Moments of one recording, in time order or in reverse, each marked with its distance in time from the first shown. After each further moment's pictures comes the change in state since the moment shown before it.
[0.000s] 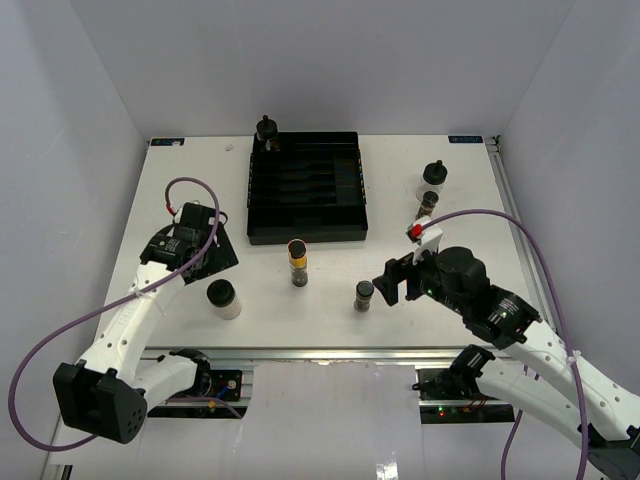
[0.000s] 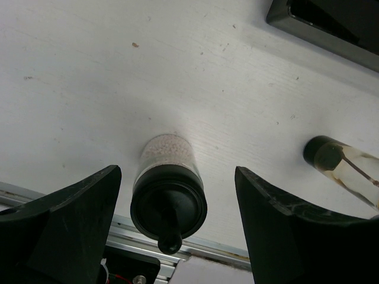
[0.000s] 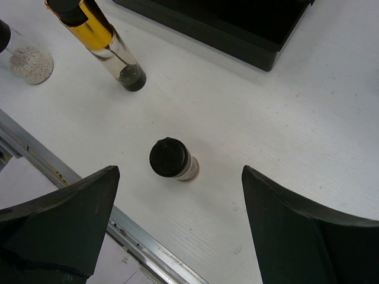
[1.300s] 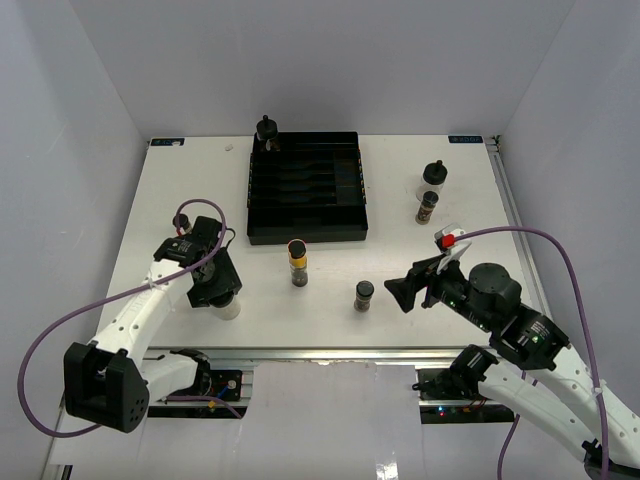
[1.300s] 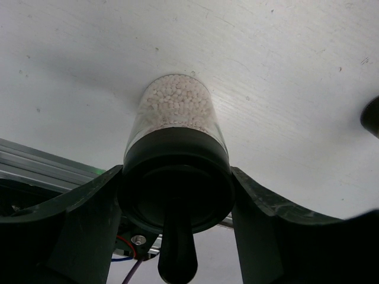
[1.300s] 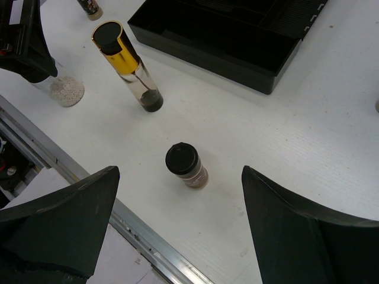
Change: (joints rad) left arm -0.002 0.052 -0.117 -0.087 0.112 -0.092; right arm 0.000 -0.196 0.000 -0.047 -0.010 0.021
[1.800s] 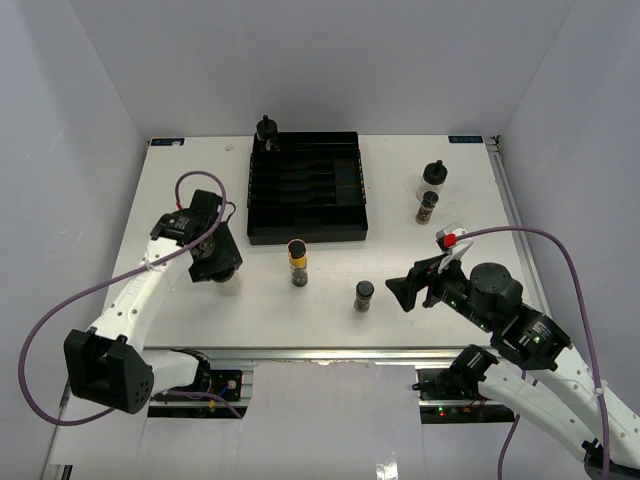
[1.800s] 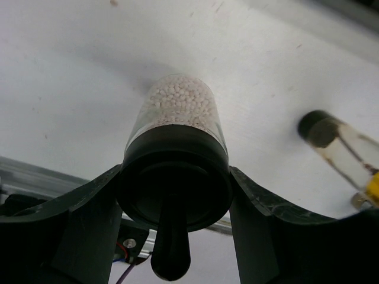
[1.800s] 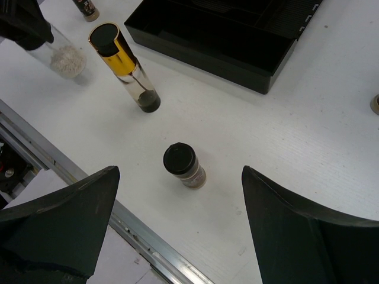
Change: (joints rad) left arm -0.003 0.084 0.188 -0.043 -0.014 0.029; right arm 0.000 -0.004 0.009 -0.013 0.015 0.000
